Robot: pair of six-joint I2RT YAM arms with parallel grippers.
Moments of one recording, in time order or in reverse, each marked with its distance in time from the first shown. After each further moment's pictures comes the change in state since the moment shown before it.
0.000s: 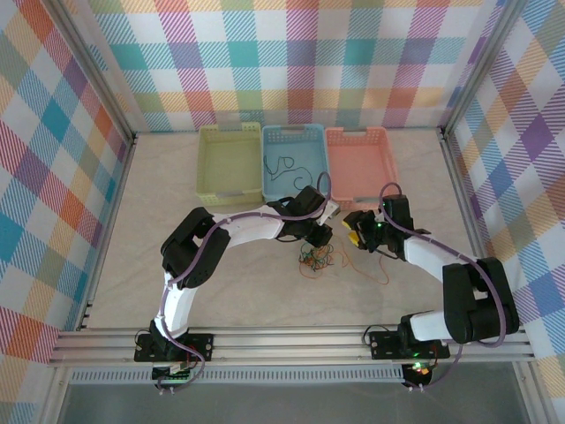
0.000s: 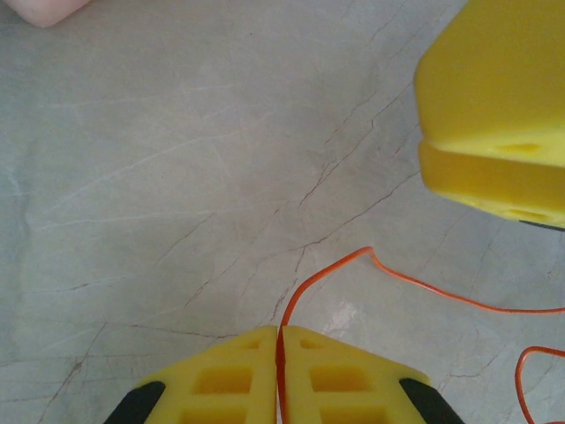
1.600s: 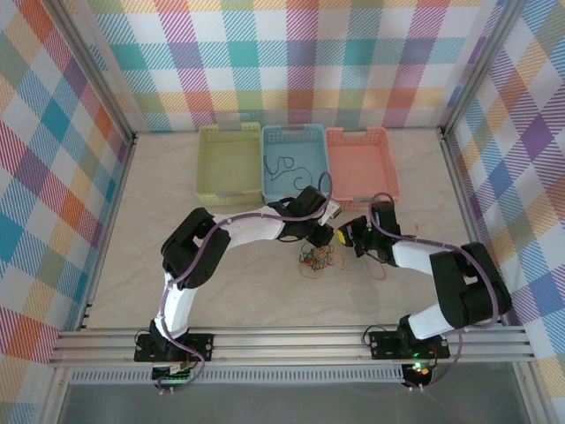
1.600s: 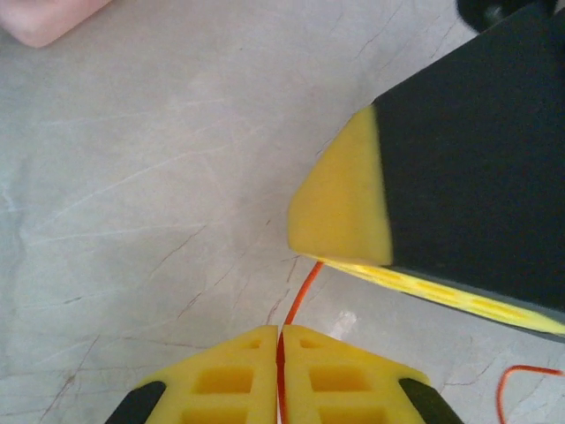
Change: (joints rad) left arm -0.008 0.000 0.000 0.018 -0.007 0.004; right arm 0.097 0.079 -0.061 0.192 0.119 0.255
